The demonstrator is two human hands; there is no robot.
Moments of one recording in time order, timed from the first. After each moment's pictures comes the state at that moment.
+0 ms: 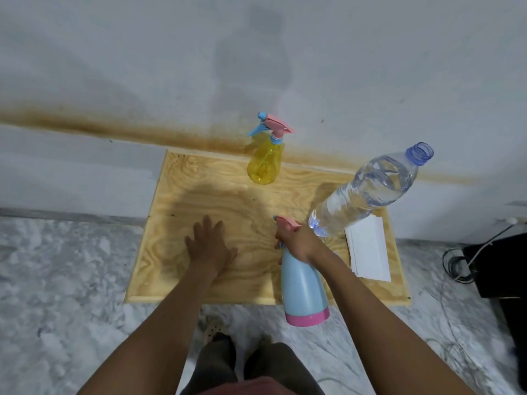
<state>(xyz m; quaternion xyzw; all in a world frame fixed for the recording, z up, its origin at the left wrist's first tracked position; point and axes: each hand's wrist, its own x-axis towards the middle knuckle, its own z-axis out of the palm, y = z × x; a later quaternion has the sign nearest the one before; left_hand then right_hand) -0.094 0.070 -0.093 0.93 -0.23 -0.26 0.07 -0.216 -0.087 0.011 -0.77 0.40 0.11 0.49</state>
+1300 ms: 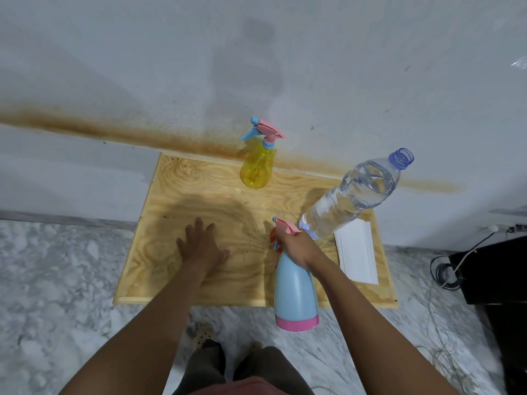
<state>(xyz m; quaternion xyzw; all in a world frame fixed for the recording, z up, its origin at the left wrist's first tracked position) -0.090 0.072 -0.098 0.93 -0.21 -0.29 0.08 -0.225 -0.088 0.015 -0.78 0.39 0.10 0.47</state>
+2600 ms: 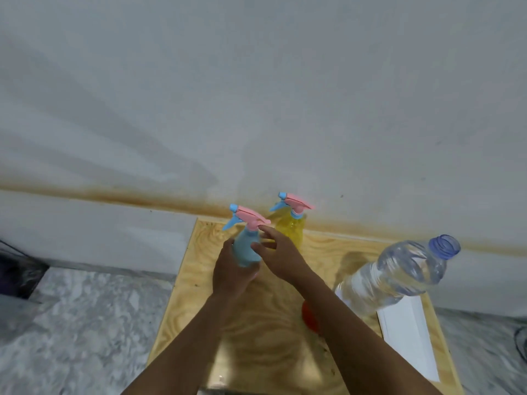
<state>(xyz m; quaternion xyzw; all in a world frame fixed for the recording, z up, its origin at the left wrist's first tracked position) -0.026 0.033 -0.045 0.85 -0.10 -0.12 0.50 -0.076 -0.088 0.032 -0.81 0.22 -0.02 0.54</state>
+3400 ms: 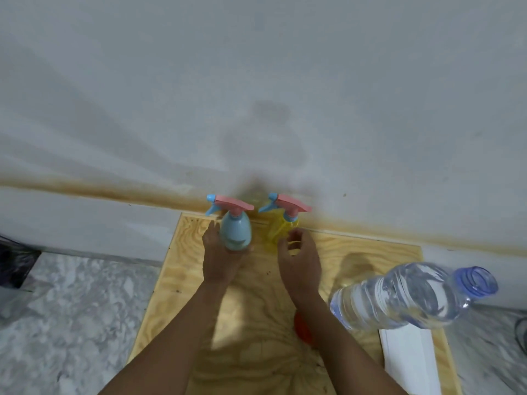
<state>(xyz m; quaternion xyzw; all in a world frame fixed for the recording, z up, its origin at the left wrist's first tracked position) 0.017 -0.008 -0.078 0.86 -0.04 -0.11 0.50 -0.085 -0.126 -0.008 -0.78 0.41 -0.21 0.42</state>
